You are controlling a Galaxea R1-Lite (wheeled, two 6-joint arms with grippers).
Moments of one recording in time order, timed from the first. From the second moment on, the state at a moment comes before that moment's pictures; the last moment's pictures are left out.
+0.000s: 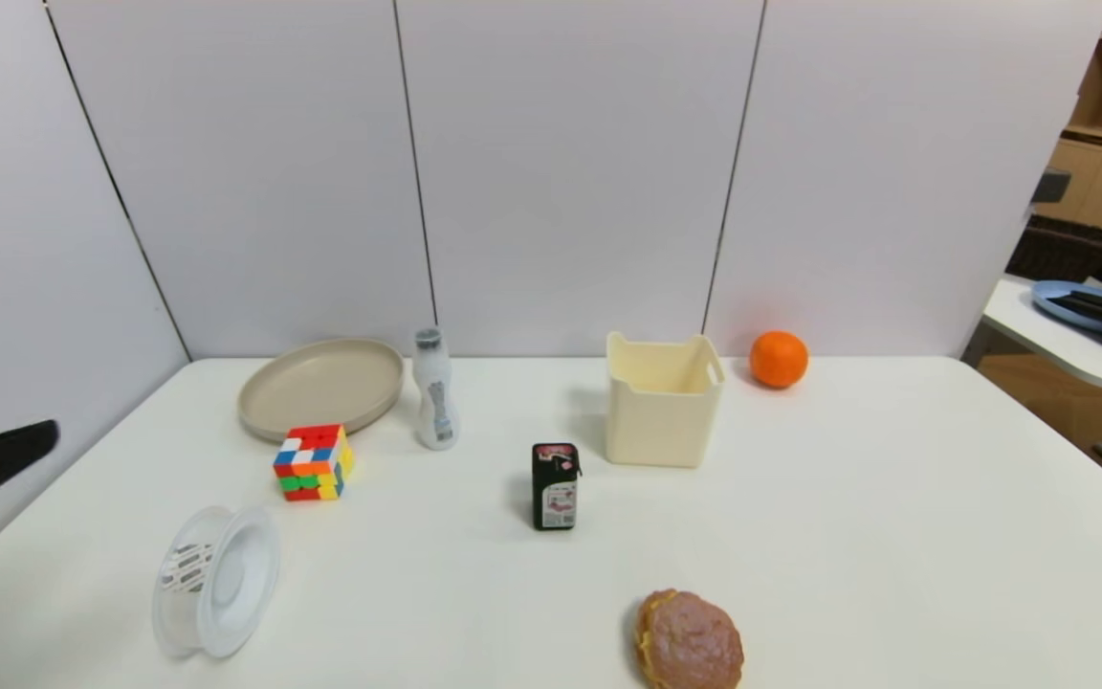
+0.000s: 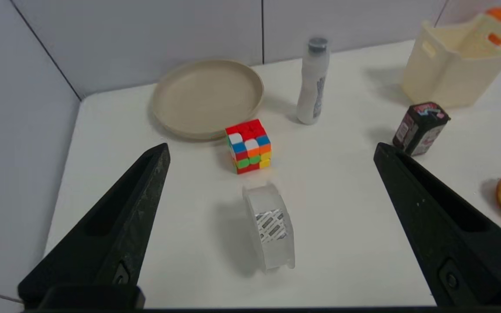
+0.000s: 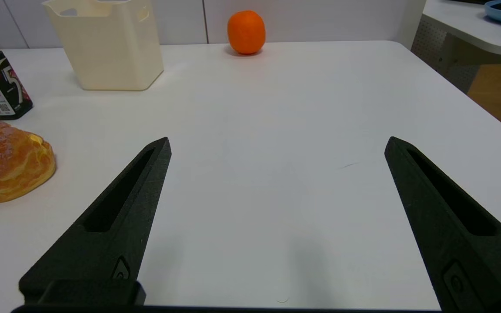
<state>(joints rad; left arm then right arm) -0.07 0.81 -0.84 0.25 -0.14 0.07 0.00 0.00 0.00 0.00 0.00 0.02</state>
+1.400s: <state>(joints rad) -0.14 1.40 -0.79 0.35 -0.06 0.07 0.00 0.00 0.00 0.00 0.00 0.02</state>
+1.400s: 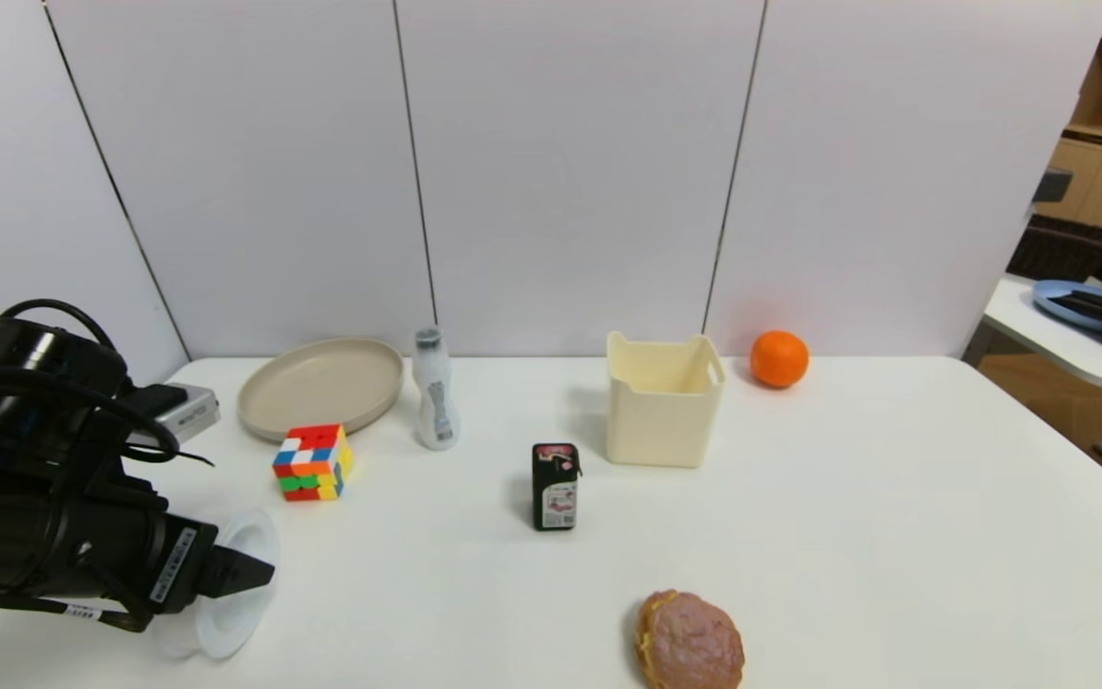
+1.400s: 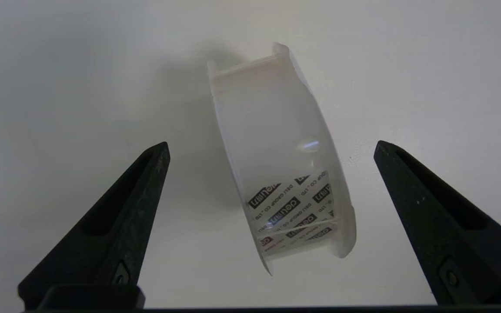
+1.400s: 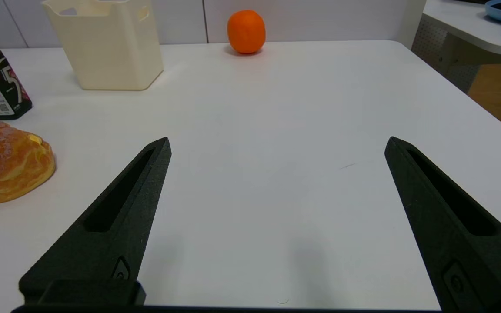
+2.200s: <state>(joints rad) -0.15 1.48 -0.76 0.33 -0.05 0.07 0.00 0.00 0.00 0.00 0.00 0.02</state>
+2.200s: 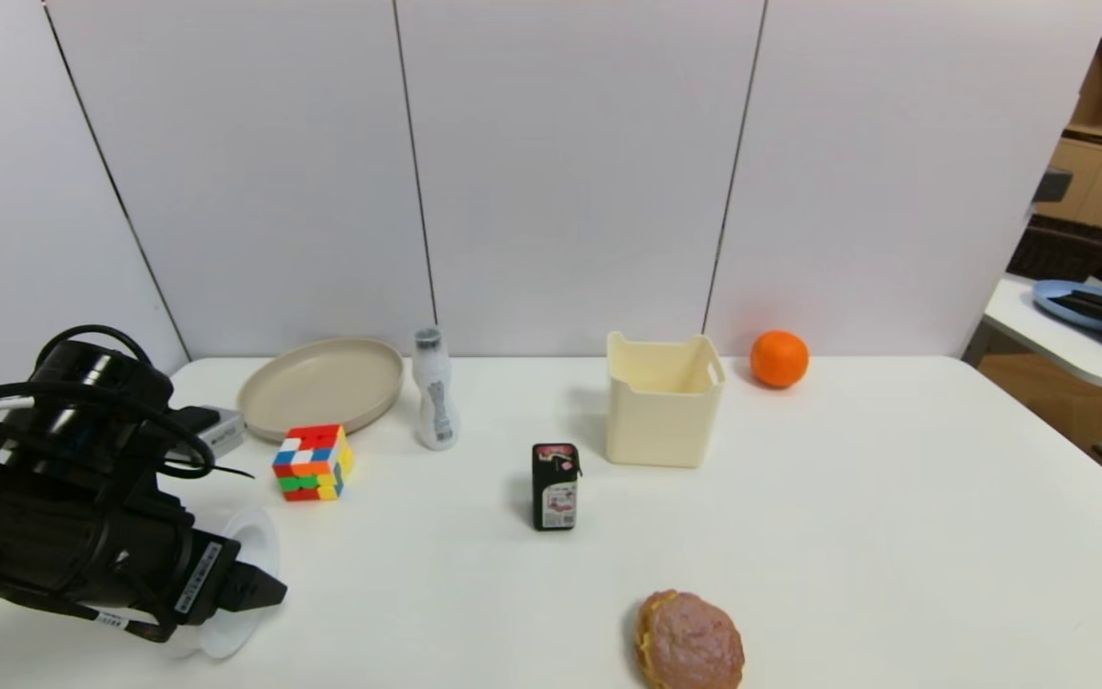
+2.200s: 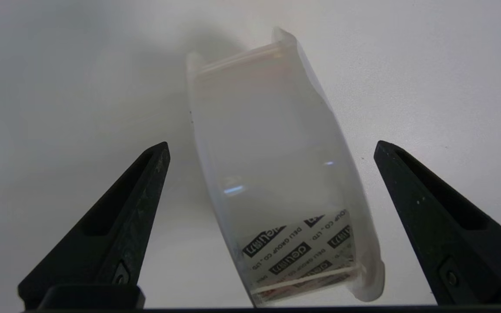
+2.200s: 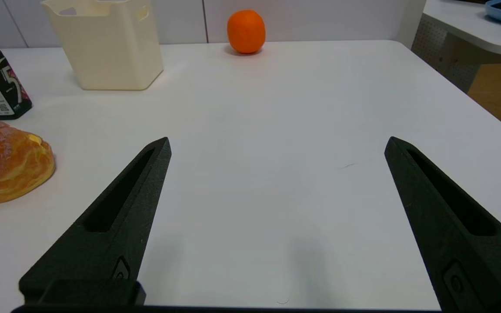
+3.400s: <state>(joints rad) -0.15 1.49 -0.73 0.27 -0.05 0.07 0.00 0.00 0.00 0.00 0.00 0.02</state>
